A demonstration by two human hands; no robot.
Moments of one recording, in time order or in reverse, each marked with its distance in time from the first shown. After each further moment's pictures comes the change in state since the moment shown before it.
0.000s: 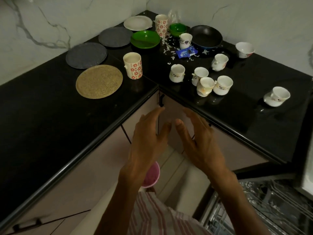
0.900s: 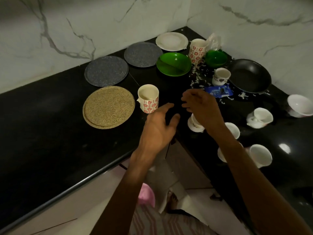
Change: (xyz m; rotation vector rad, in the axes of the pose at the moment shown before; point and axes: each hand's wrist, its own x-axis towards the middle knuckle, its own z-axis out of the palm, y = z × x) left_hand 0.243 -0.006 0.011 0.004 0.237 -0.150; right_hand 0.341 0.051 0.039 0.485 -0.294 0.204
